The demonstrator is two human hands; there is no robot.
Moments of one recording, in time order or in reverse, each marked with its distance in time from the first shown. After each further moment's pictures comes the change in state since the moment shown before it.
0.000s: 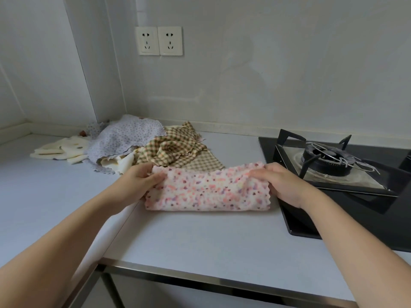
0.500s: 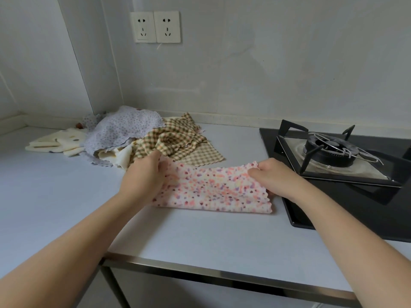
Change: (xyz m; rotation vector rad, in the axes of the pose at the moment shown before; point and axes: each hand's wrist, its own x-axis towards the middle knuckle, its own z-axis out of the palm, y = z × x) left_hand 0.009 -0.001 0.029 0.773 0.376 0.172; right_hand 0.008 0.003 0.016 -0.456 0.229 0.086
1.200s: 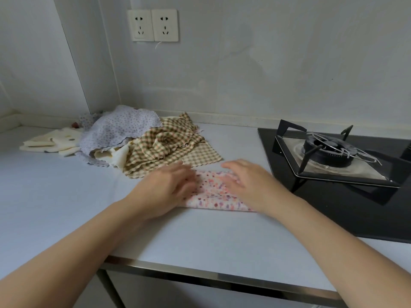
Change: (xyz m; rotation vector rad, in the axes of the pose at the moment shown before) left_hand -0.011 0.006 0.008 -0.013 -0.300 0.520; right_hand -0.011 -0.013 0.030 -0.374 -0.001 -0.378
